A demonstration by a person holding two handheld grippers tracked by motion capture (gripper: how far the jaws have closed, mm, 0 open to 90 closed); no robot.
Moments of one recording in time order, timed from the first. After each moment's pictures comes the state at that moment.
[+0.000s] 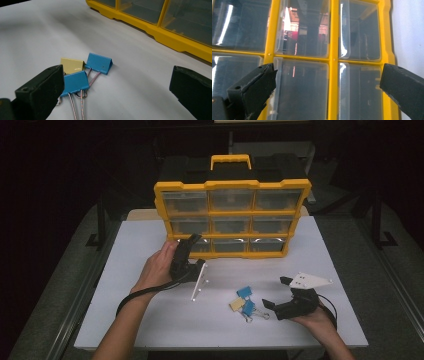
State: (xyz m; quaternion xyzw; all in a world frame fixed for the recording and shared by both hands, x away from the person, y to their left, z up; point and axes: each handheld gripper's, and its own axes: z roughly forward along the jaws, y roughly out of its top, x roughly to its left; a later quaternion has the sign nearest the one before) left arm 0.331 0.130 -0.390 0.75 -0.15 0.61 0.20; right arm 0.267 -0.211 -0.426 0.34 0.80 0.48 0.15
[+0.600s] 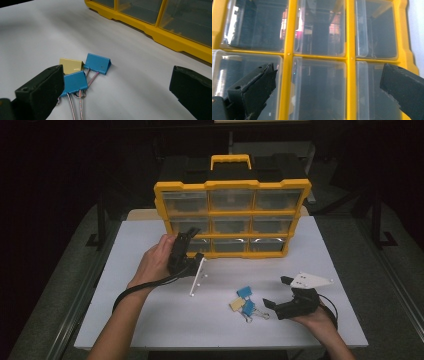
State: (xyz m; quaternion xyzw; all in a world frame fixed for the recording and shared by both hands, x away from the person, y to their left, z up) left arm 0.336 0.131 -0.370 0.74 -0.15 0.62 0.21; right arm 0.267 -0.213 -0.426 0.34 0.80 0.48 0.15
